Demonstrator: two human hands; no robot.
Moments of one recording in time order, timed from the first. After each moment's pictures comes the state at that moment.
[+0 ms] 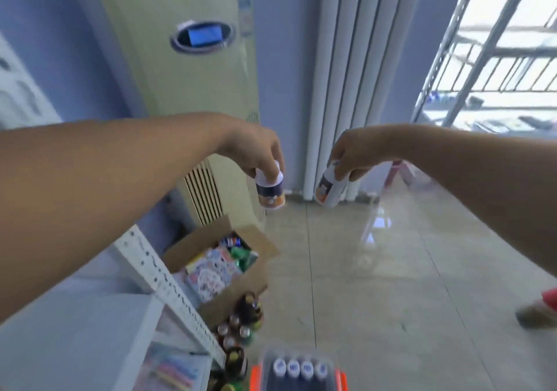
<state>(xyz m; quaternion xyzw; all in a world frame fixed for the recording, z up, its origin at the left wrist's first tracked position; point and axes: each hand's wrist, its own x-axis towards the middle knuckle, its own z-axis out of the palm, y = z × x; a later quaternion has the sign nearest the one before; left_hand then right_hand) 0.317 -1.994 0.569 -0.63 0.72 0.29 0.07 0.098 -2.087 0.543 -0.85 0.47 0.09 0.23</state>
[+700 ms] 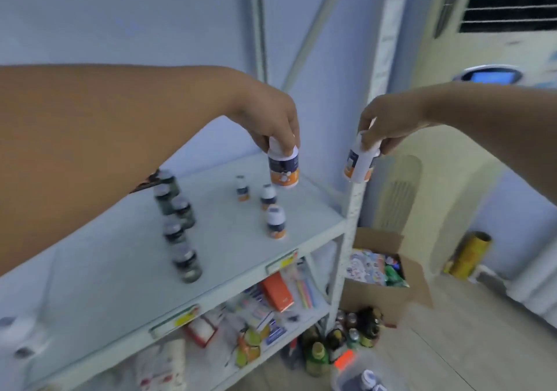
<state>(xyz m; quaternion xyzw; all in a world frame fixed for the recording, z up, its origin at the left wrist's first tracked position) 0.330 -1.589 0.682 -0.91 0.36 0.20 -0.11 0.261 -1.829 0.662 -0.97 0.06 0.08 0.20</state>
